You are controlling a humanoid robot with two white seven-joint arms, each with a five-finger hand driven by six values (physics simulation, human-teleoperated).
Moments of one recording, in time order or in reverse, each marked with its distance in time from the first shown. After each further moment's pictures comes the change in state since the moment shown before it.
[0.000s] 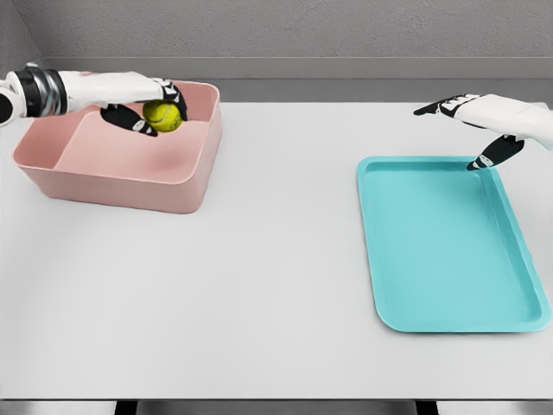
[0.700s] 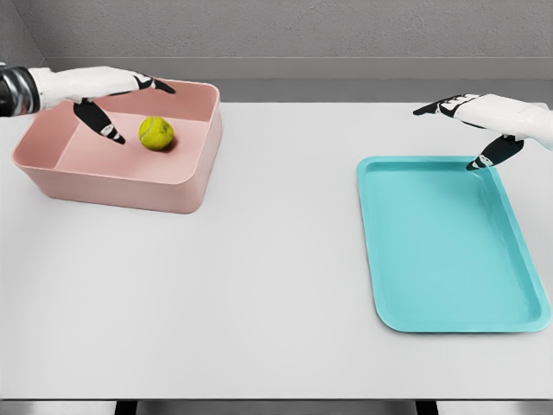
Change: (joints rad) left arm 0.021 0.060 0.062 -0.024 0.016 0.002 0.000; right arm 0.000 0.001 0.000 -0.001 0.000 0.000 -0.001
